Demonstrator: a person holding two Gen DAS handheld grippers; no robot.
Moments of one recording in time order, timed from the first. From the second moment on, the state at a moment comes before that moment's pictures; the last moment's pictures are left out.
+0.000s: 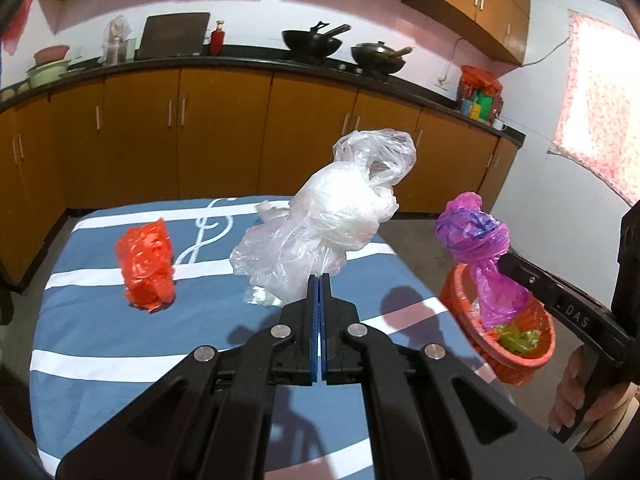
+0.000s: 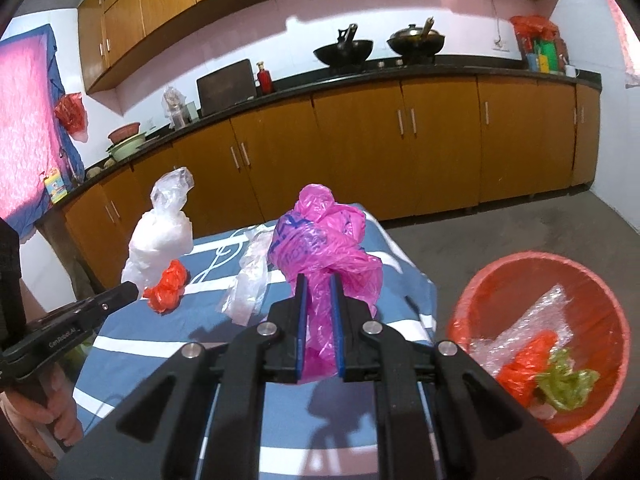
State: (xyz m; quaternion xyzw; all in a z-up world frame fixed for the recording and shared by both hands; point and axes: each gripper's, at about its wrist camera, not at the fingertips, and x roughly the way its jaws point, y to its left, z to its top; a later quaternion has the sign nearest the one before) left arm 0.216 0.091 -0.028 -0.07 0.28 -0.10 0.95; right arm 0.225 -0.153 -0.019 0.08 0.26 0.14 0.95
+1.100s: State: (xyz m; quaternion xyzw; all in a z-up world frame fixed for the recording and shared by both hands) left arm 0.224 -0.094 -0.029 -0.04 0.31 -0.23 0.92; right arm 0.188 -0.322 -0.023 0.11 0.23 -0.02 0.97
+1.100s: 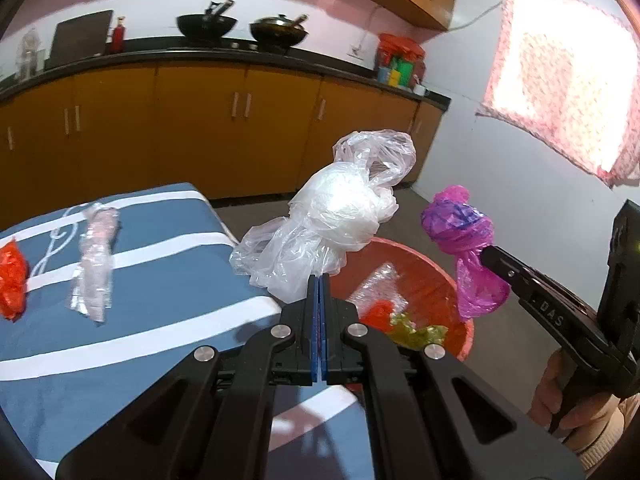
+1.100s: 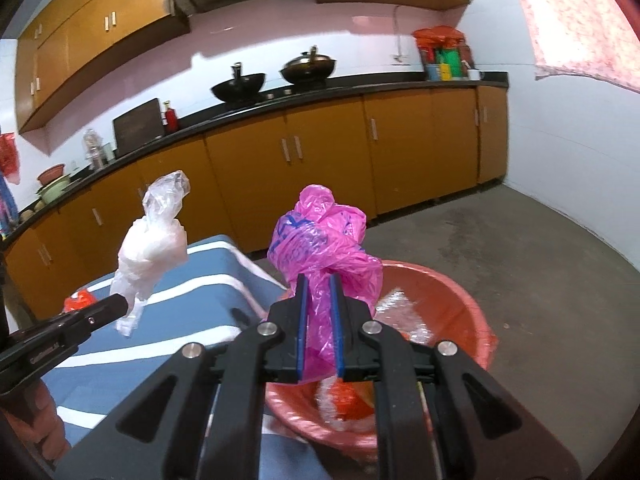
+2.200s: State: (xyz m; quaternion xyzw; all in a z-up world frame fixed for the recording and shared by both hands) left arm 0.264 -0.199 -0.075 0.00 0.37 -0.30 0.88; right arm 0.215 -0.388 -0.068 0.15 0.26 -0.07 0.95
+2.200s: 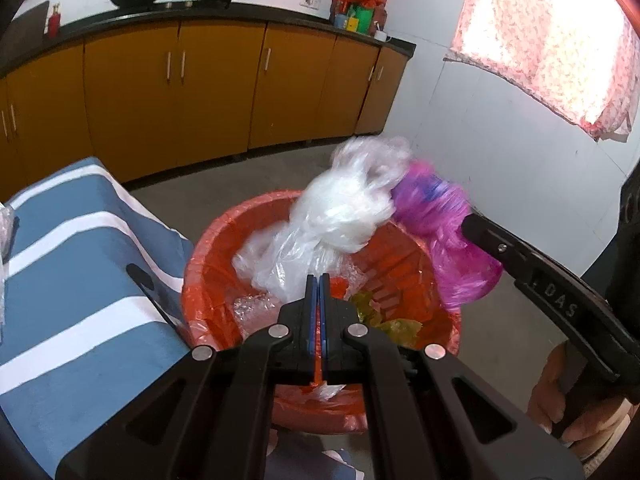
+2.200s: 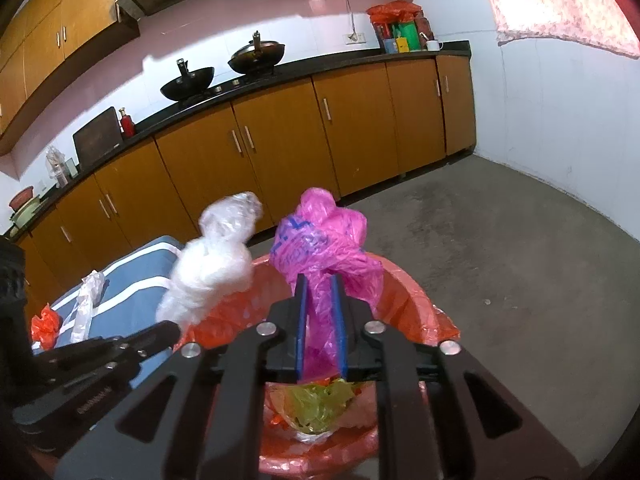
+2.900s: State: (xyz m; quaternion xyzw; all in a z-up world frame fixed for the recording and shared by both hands) left arm 0.246 -0.060 -0.054 -0.04 0.33 -0.18 0.92; right arm 0.226 -0.320 -0.048 0.12 0.26 -0.01 0.96
